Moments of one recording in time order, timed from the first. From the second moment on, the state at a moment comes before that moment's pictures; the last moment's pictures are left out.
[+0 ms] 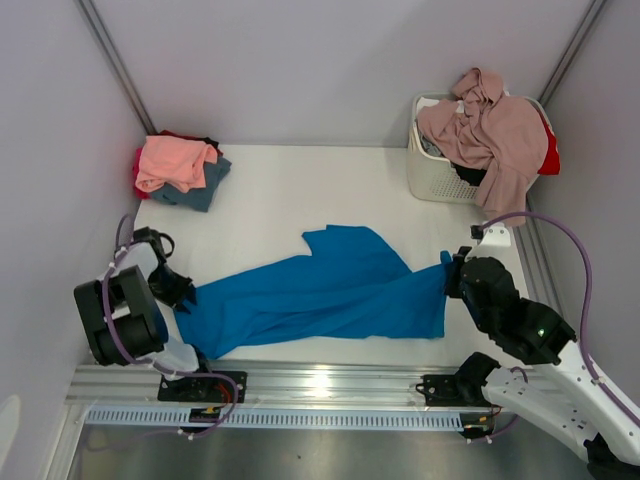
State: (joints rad) left arm 0.39 1.48 0.79 -0.83 -0.05 -0.72; right arm 0.77 0.60 0.87 -0.81 0.61 0.49
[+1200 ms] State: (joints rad) left arm 0.42 1.59 0.89 -0.74 0.04 -0.70; right arm 0.44 1.28 0.84 -0.25 0.30 0.48
